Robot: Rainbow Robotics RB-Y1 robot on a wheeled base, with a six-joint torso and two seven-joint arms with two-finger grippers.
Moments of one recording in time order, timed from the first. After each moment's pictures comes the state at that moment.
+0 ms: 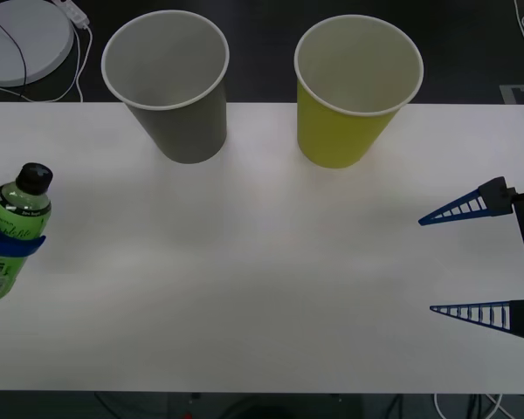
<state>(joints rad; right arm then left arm) 0.14 -1.06 -0.24 -2.08 1.20 -1.30 -0.23 0.12 1.15 0.43 -2.14 -1.52 -1.39 0.94</state>
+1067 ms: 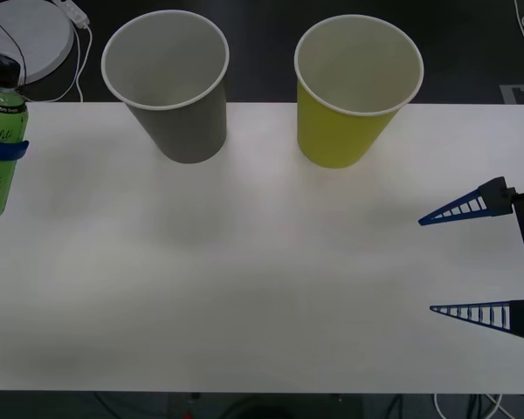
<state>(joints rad) 0.14 -1.06 -0.24 -2.08 1.20 -1.30 -0.23 -0.13 1.17 0.44 -2.08 -1.61 -1.39 1.15</state>
